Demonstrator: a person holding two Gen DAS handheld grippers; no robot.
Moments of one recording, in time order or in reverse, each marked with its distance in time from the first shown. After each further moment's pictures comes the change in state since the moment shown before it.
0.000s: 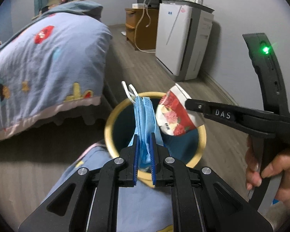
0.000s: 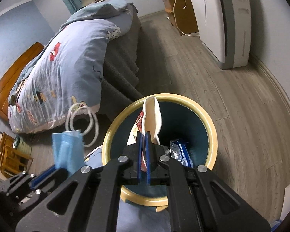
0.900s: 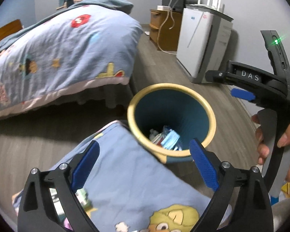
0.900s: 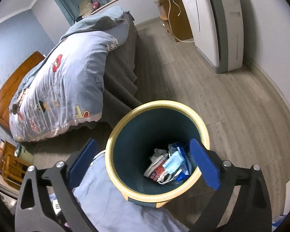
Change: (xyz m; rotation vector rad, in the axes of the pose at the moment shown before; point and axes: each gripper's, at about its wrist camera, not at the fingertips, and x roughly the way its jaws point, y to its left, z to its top) left arm -0.057 0.014 -0.053 -0.136 -0.018 0.141; right arm -0.038 -0.002 -0.005 0.014 -0.071 -0.017
